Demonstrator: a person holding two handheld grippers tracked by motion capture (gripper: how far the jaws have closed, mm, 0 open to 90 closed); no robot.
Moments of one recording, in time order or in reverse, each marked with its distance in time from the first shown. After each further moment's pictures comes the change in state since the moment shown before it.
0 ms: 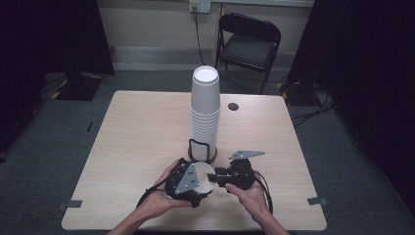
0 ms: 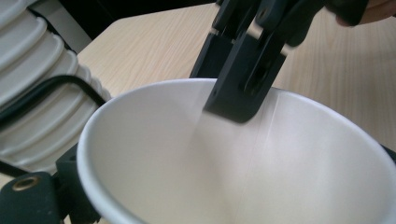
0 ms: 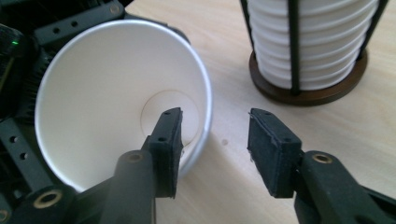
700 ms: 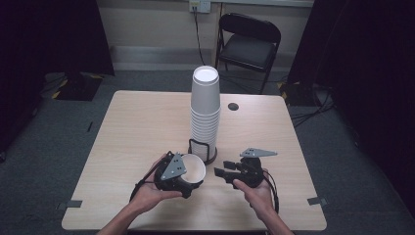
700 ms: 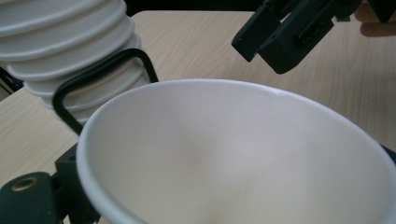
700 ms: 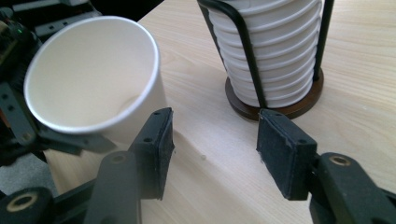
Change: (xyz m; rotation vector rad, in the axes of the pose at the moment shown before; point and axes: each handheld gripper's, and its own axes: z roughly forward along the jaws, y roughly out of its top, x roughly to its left) left arm 0.029 -0.008 -0.022 -0.031 0.026 -0.168; right arm -0.015 -0.002 -0.017 -0.111 -0.028 0.018
